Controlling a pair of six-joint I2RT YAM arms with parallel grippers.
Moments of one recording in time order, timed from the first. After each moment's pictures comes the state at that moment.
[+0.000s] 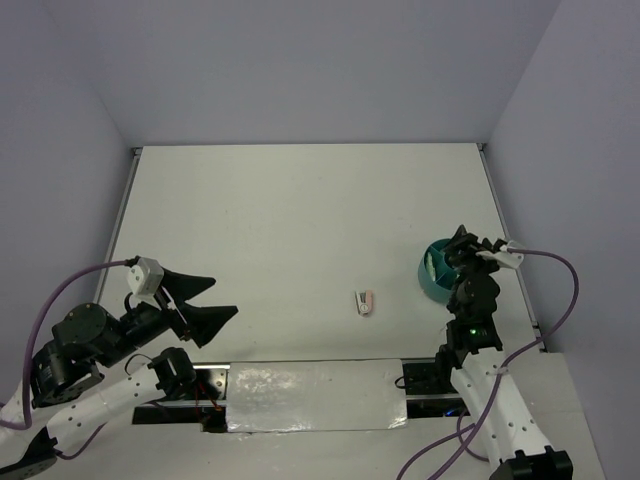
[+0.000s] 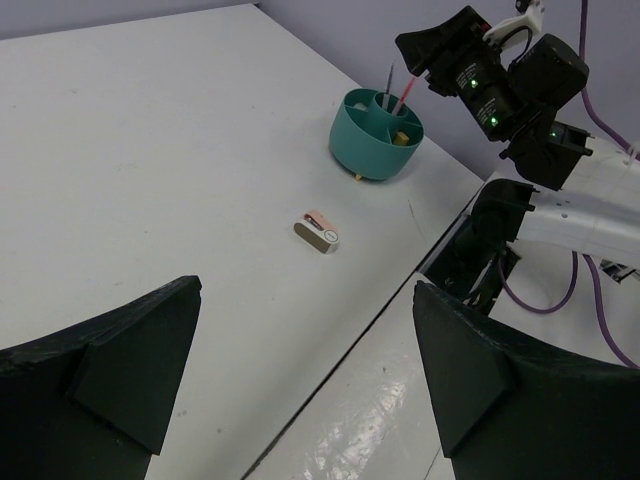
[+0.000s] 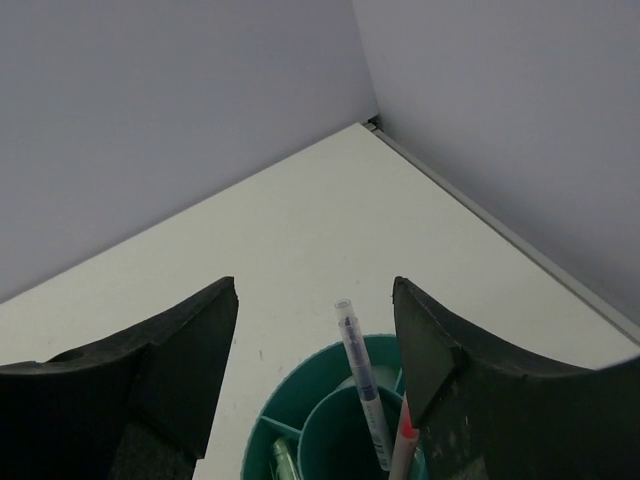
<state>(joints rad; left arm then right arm) -0.97 0.19 0.83 -0.66 -0.10 -0.34 0.10 0.43 0.15 0.43 0.56 0.24</state>
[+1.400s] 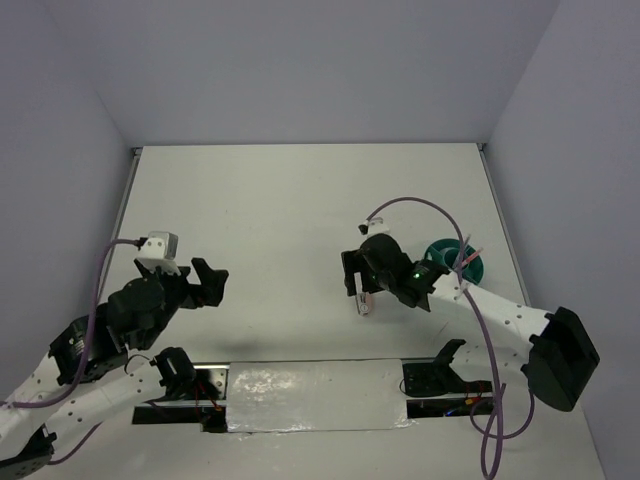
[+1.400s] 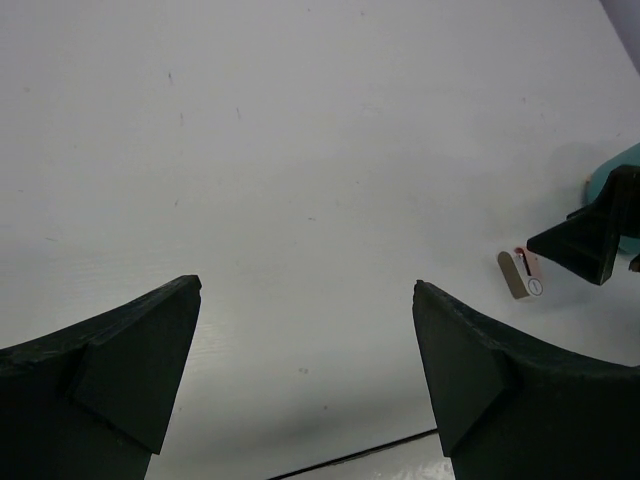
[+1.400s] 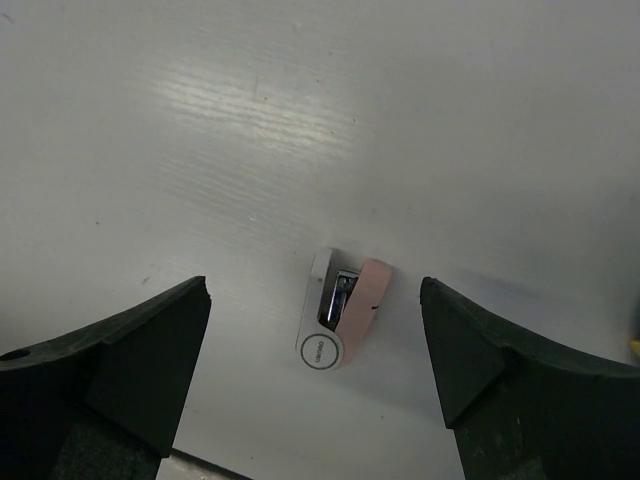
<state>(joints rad) -0.93 0.40 0.86 -0.84 -0.61 -0.53 0.77 1.11 0.71 -0.40 0.22 0.44</state>
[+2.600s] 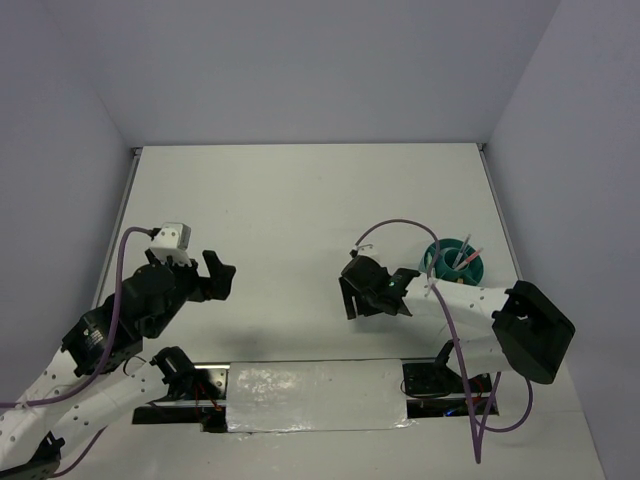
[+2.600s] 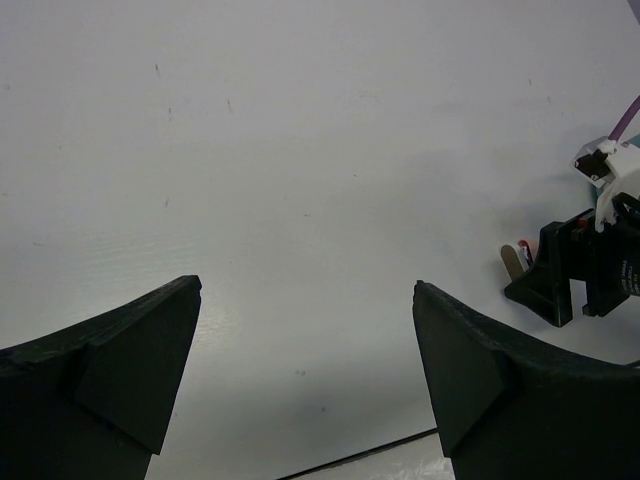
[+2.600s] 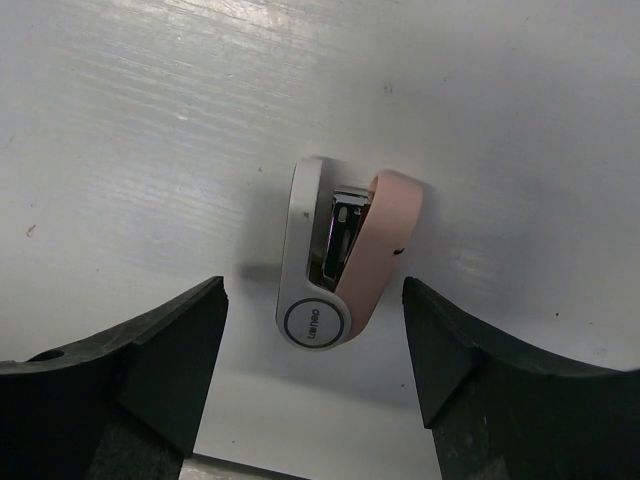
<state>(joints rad) -0.78 0.49 0.86 -0.78 -0.46 -0.47 0.88 1.32 0.63 -0.44 0.25 0.60</state>
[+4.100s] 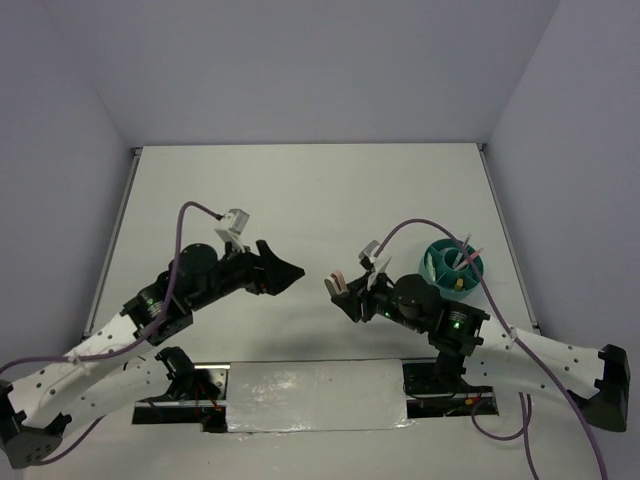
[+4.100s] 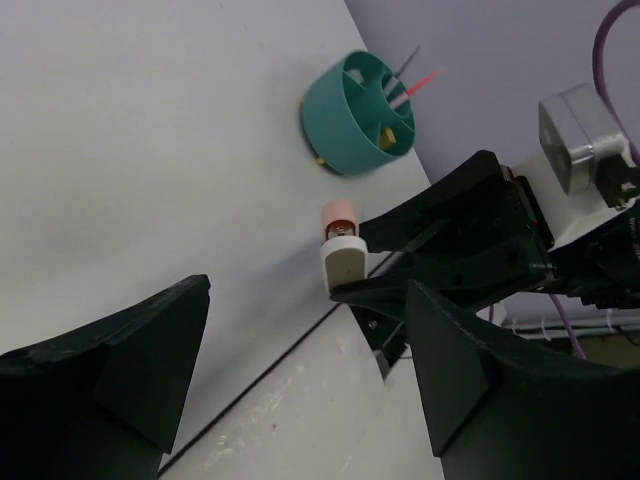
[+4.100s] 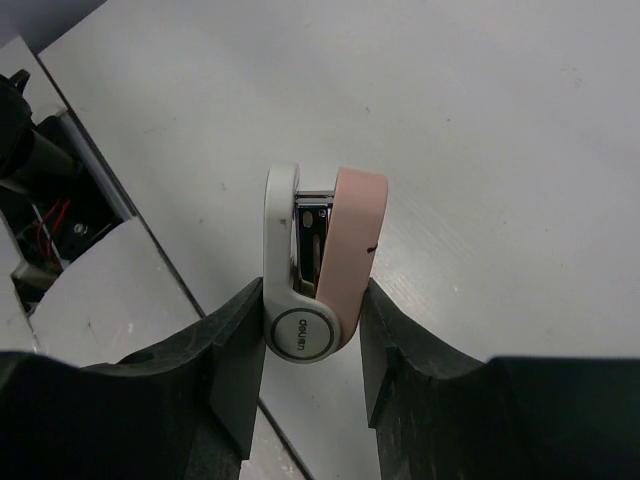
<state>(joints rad) -0.80 0.71 0.74 -0.26 0.04 -0.74 1.06 0.67 0.49 -0.09 0.12 0.28</state>
